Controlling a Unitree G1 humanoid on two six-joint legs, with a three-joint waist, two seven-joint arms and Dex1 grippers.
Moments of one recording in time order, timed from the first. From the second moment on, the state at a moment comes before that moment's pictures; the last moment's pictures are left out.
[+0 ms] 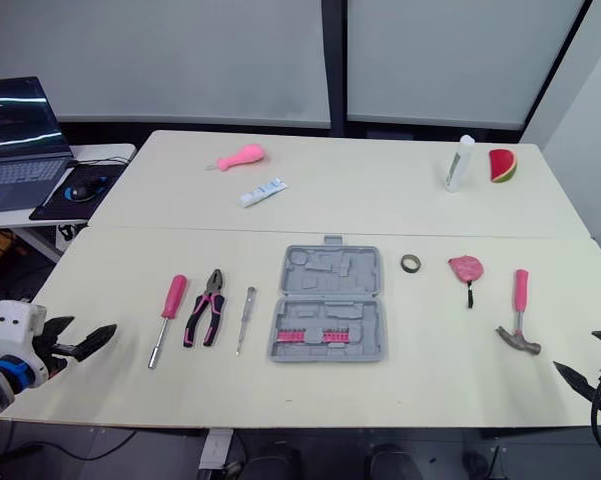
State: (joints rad) left arm -0.10 0.83 0.45 0.63 -0.30 0.08 -0.86; right arm 0.48 -0.86 -0.68 -0.17 0.25 0.22 0.92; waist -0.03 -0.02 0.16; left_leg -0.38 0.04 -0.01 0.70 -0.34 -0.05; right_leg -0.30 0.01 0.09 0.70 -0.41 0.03
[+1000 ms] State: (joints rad) left arm -0.62 0.59 -0.20 0.62 -0.06 0.05 -1.10; right arm -0.27 -0.69 0.09 -0.06 0.10 0.48 0.73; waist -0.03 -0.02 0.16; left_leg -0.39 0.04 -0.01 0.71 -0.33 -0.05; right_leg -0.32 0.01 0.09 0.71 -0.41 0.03
